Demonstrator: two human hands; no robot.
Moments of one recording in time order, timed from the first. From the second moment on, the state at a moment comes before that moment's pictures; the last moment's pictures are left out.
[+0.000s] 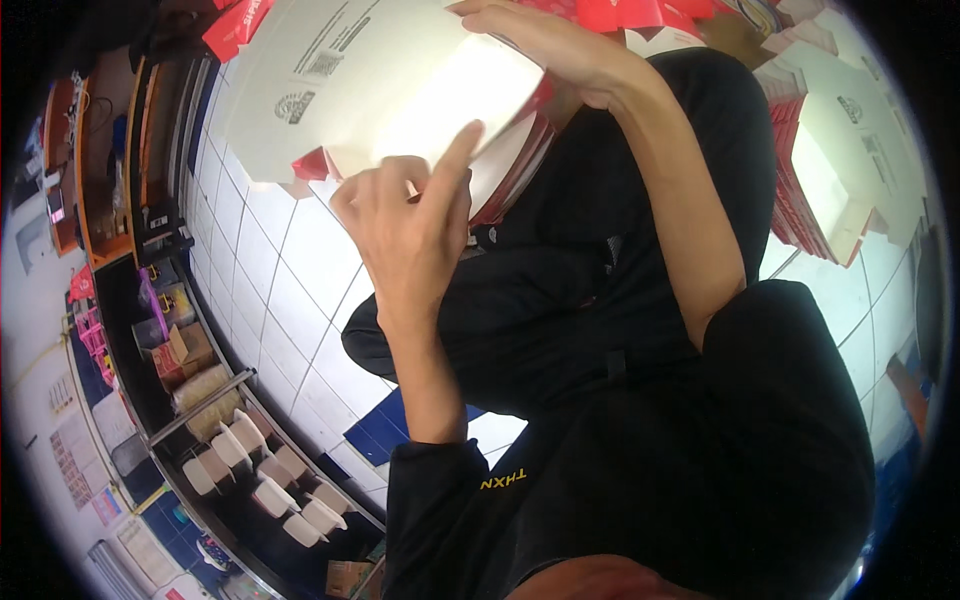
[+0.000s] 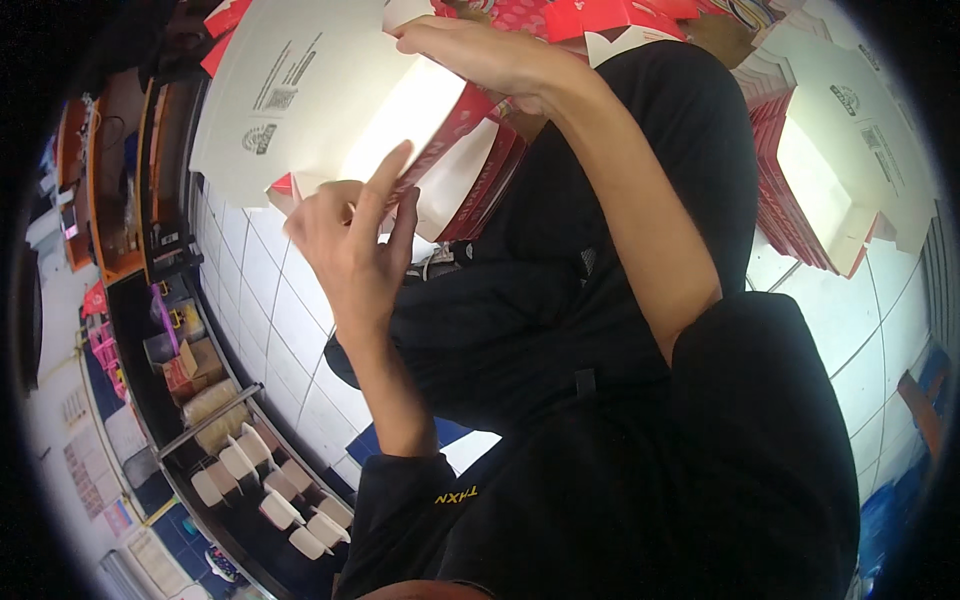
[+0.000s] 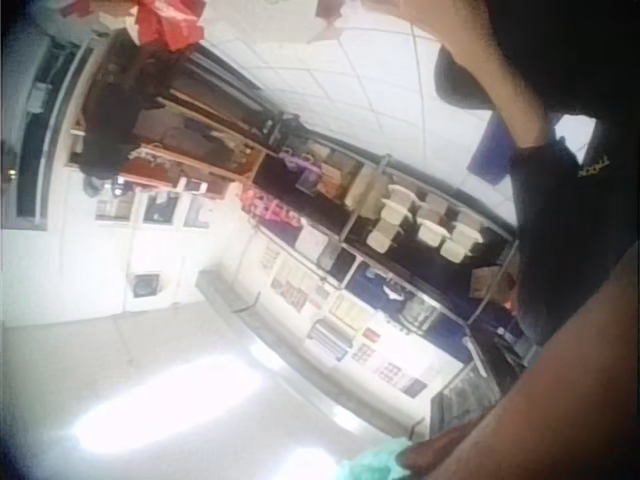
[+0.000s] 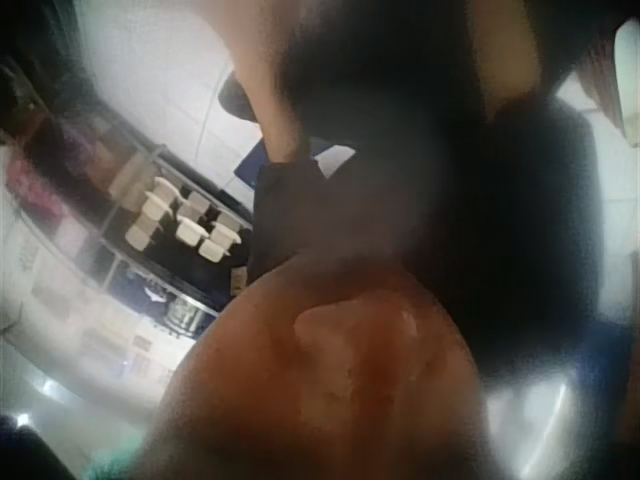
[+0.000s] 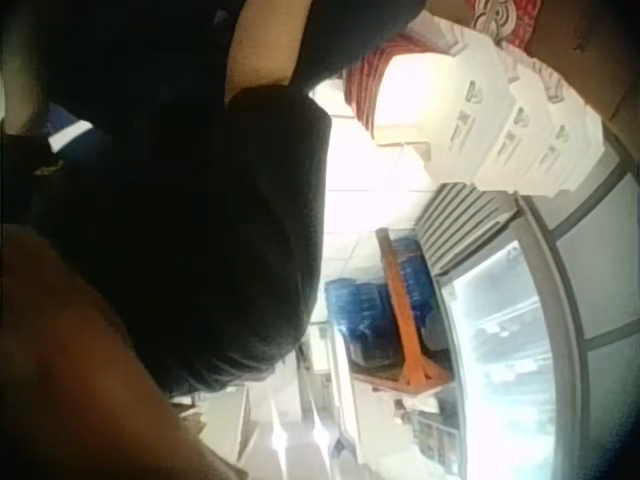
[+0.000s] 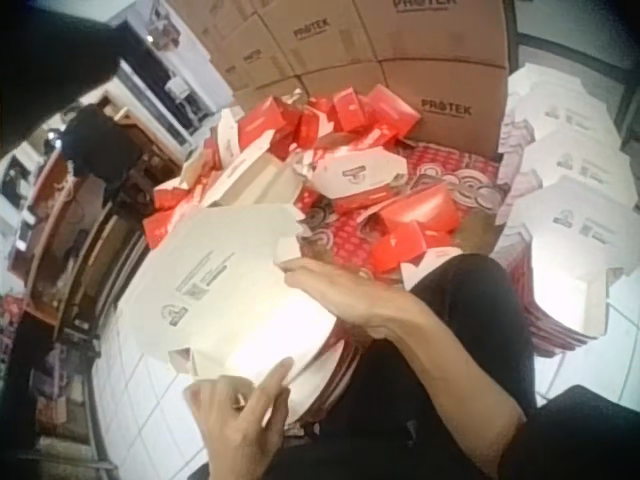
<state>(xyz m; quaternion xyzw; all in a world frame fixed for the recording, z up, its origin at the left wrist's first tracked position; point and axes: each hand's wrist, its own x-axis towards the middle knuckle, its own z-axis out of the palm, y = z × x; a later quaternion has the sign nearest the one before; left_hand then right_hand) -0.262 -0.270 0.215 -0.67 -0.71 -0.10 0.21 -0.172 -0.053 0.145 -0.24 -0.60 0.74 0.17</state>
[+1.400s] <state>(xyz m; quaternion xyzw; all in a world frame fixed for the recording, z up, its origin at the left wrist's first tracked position) -0.291 -0.305 0.080 -0.37 -0.86 -0.36 -0.01 -0.164 -0.050 0.154 -0.27 -0.53 0.73 0.33</state>
